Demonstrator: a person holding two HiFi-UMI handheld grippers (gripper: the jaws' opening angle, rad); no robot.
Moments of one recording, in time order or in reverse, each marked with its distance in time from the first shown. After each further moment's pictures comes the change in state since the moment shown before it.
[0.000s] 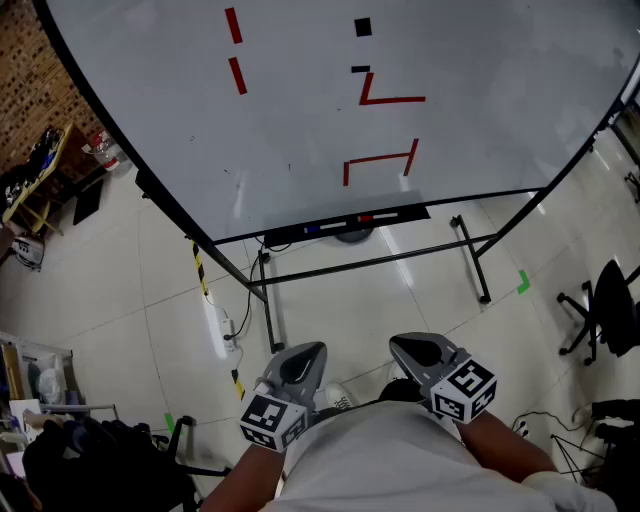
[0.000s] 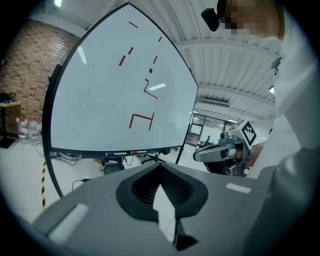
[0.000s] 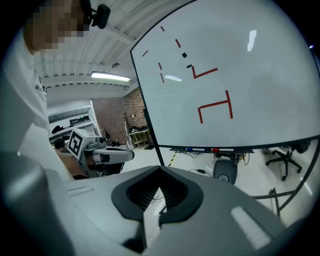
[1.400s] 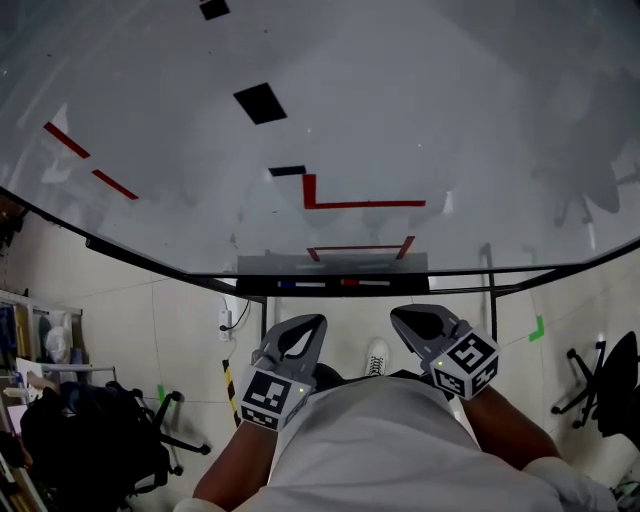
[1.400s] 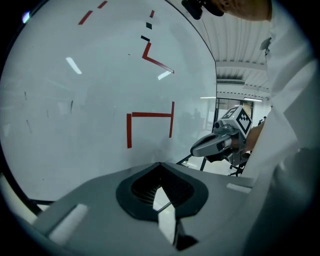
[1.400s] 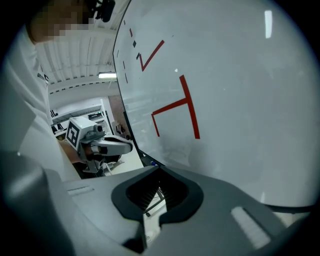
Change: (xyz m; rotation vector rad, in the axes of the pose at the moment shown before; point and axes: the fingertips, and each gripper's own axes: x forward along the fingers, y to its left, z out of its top) left arm 0.218 0.084 0.091 0.160 0.078 0.238; right arm 0.097 -0.239 0.095 -0.113 0.070 0.223
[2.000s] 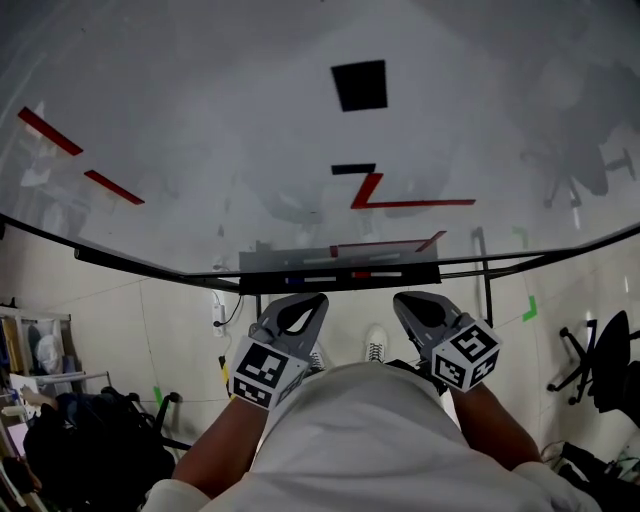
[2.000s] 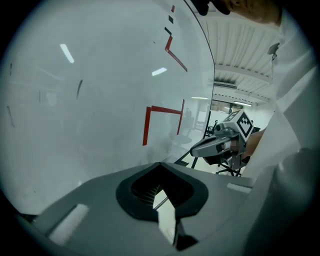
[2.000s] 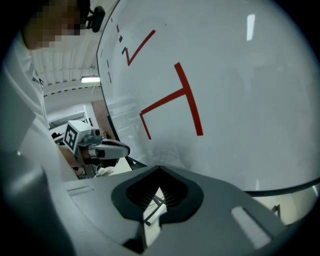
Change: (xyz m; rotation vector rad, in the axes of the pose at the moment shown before) left arm 0.009 0.043 -0.003 -0.015 0.046 -0.146; right arm 0.032 -0.002 0.007 0.137 -0.051 -0.144
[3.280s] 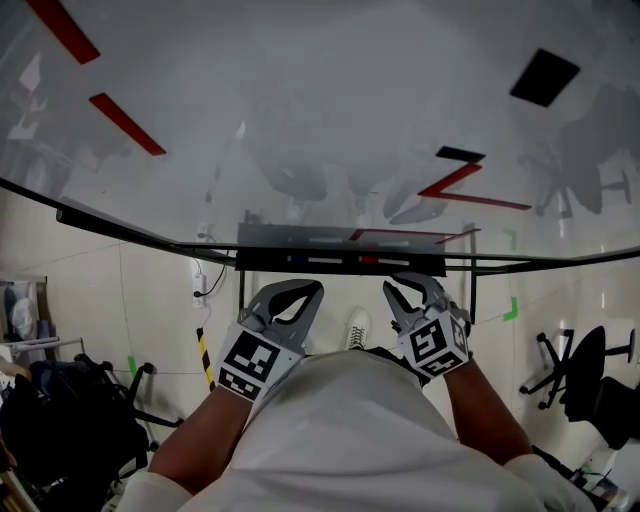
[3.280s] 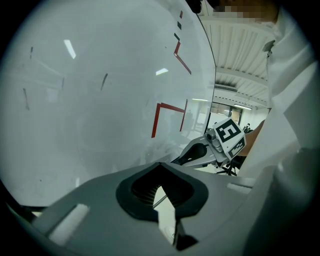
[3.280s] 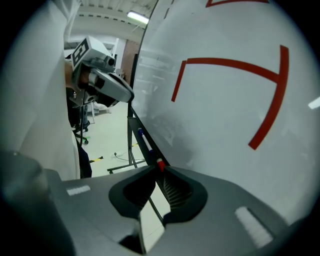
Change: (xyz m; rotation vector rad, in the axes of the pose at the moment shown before) left arm -0.017 0.016 -0.016 -0.034 -0.007 -0.014; right arm 0.051 -0.007 -0.046 -0.665 0.358 -0.104
